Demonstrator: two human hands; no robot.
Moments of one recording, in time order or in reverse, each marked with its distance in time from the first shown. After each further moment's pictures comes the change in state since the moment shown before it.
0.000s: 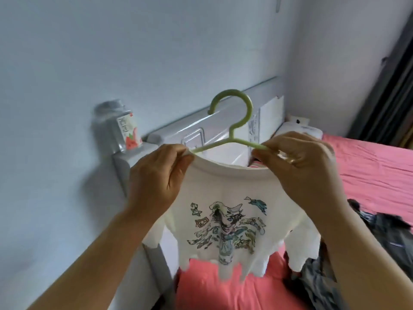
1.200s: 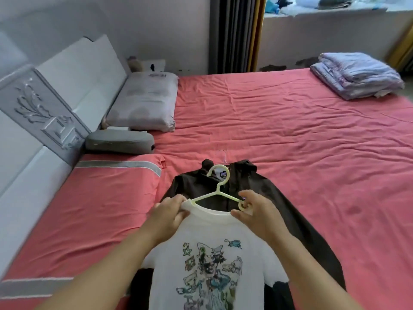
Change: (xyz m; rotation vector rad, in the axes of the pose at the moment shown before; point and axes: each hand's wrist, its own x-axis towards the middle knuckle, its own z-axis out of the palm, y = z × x) left_hand -0.018 0.305 0.655 -0.467 -1.256 -0.017; right_hand -0.188 0.596 -0.213 -0.355 -0.343 1.059
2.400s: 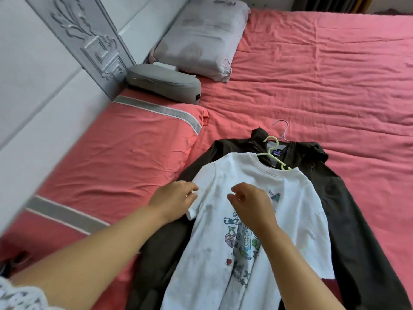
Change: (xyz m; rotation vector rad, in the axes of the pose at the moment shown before) left_hand 0.040 -0.098 0.071 0.127 -0.059 -0.357; right_hand 0.102 0.024 0.157 0.096 -0.222 -0.125
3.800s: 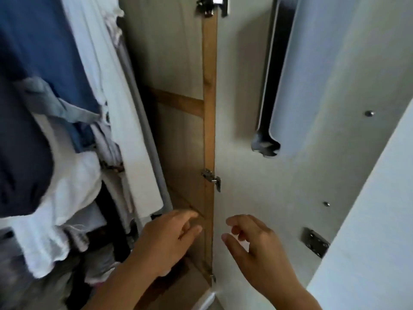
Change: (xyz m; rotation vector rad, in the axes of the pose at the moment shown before) left_hand -1.026 -0.212 -0.100 -0.159 1.087 -1.859; right_hand -0.706 -0.723 0.357 0.264 -1.280 -1.860
